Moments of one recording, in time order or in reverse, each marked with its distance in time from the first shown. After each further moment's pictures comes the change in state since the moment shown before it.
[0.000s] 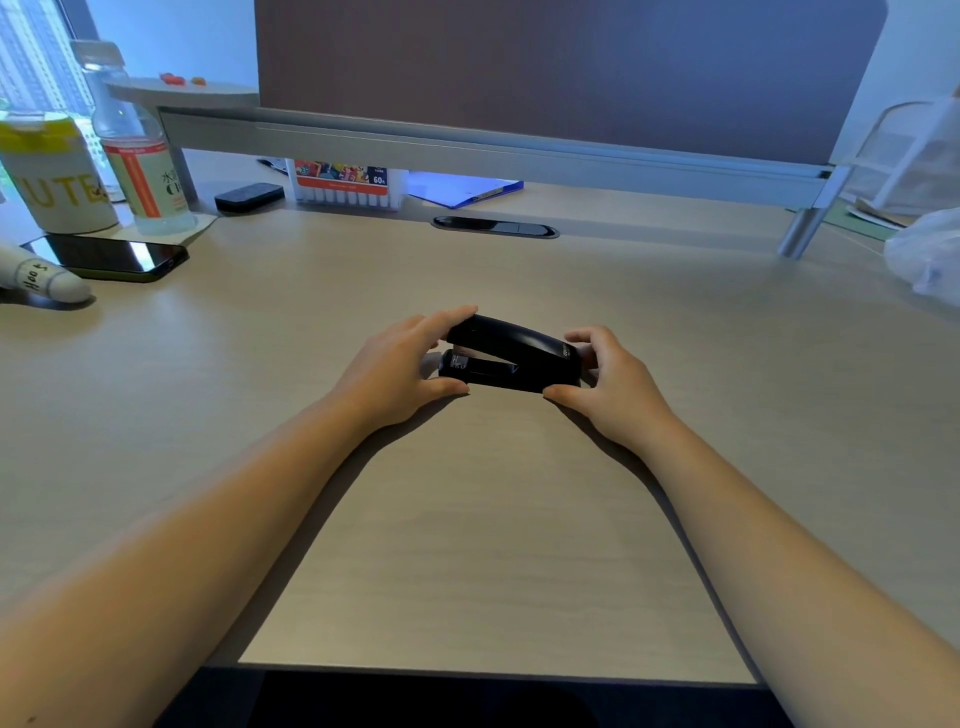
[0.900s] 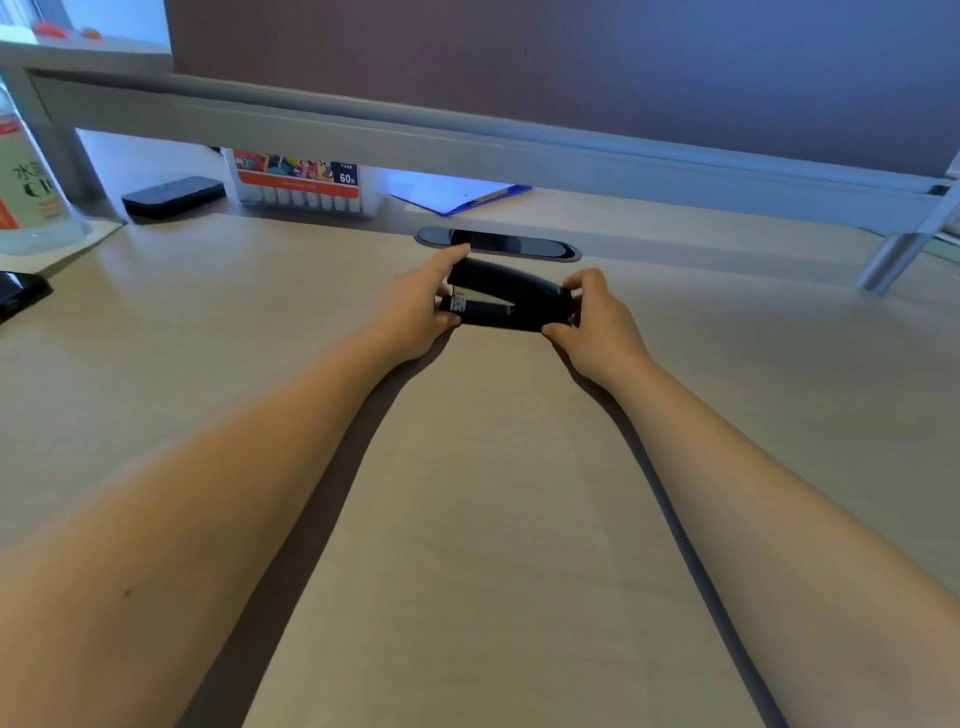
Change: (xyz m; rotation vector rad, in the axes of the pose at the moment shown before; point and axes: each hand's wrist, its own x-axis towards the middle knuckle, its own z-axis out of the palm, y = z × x) left_hand 0.191 -0.076 0.034 -0.065 0.046 -0.160; right_hand 0.199 0.034 0.021 -0.170 0.083 0.067
